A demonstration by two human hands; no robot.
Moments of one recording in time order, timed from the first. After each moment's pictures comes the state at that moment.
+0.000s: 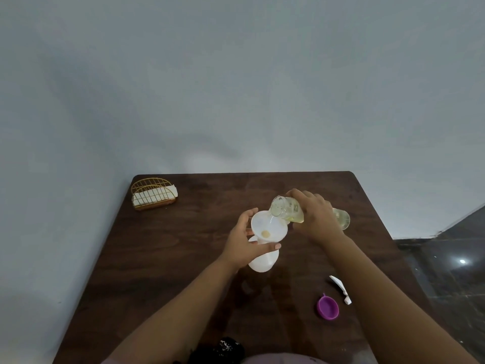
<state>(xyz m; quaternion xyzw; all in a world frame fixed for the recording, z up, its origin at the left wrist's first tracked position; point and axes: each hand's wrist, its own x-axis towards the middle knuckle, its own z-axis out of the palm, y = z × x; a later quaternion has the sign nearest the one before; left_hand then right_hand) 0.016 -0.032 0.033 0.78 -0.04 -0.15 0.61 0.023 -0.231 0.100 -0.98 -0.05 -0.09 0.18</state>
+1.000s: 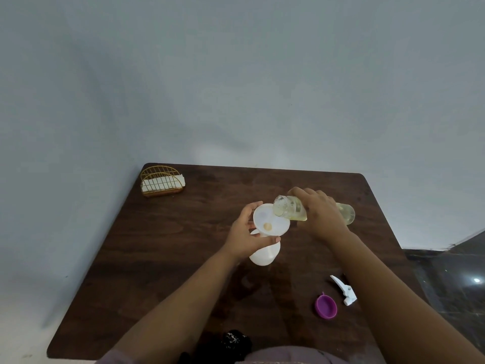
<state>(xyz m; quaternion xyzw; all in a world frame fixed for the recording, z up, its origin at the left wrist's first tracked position) 0.009 -0.037 0.031 0.77 -0.05 -0.11 0.63 0.020 -0.236 0.105 -0.98 -0.11 -0.06 0.13</state>
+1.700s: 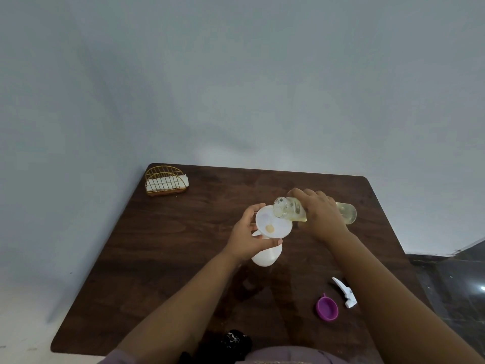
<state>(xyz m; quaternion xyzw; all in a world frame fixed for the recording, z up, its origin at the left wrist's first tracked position) 0.002 -0.037 0.033 0.75 -0.04 -0.11 0.65 0.020 -0.232 0.107 -0.99 -0.12 -0.06 0.11</state>
